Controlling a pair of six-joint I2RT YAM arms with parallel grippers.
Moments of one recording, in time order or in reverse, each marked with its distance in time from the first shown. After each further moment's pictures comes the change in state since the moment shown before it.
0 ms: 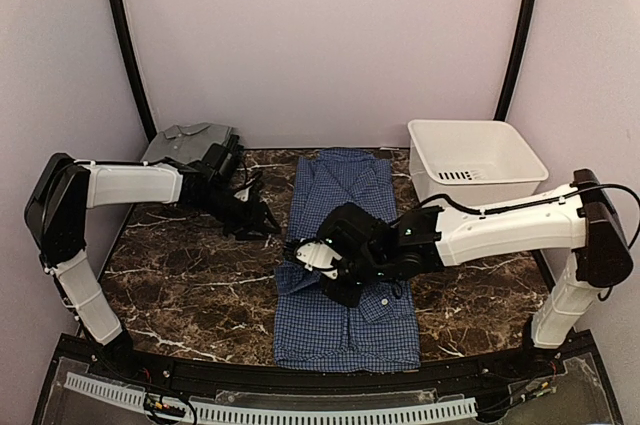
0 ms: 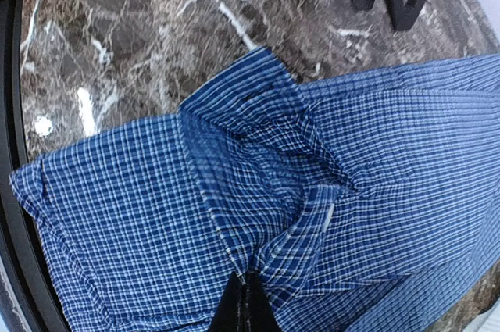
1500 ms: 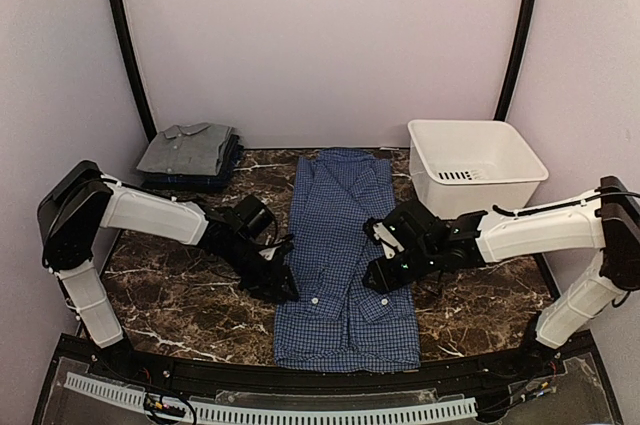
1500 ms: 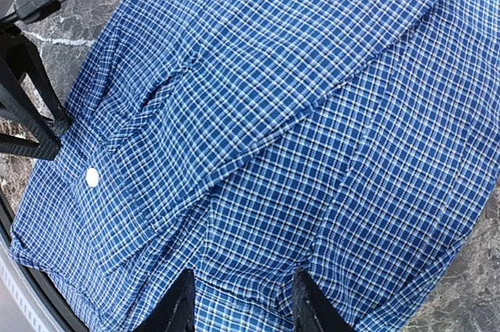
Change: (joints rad) left arm -0.260 0.031 -0.178 0.028 0.067 -0.062; right arm -0.269 -0.175 -0.397 0.167 -0.201 0.599
